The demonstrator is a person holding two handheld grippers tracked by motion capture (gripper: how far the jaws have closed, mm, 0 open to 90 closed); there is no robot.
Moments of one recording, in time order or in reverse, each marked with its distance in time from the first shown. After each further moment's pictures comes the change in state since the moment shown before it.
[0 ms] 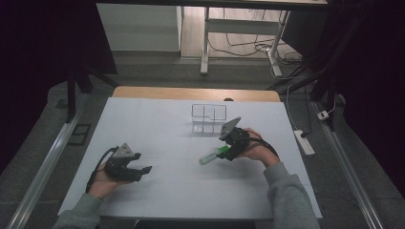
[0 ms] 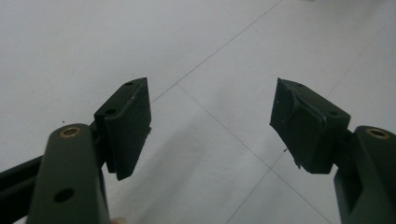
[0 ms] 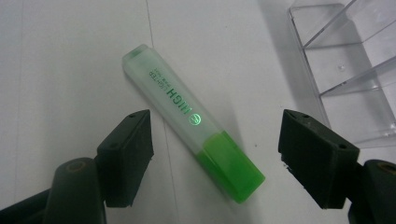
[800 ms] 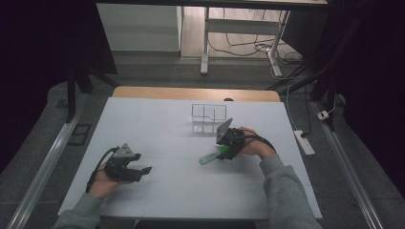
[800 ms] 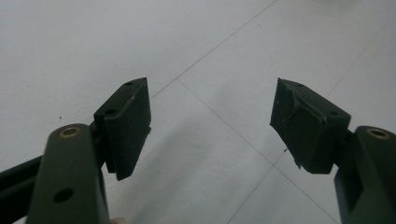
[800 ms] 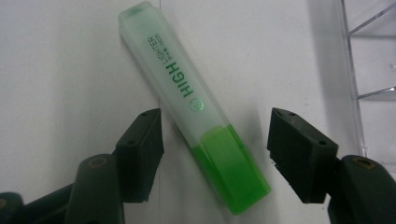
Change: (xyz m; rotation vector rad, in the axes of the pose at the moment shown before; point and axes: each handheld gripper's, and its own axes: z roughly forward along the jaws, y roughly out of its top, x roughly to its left) left arm 0.002 -0.002 0.003 0.013 -0.006 -0.005; right arm -0.012 0.000 0.023 0.101 0.085 -0.117
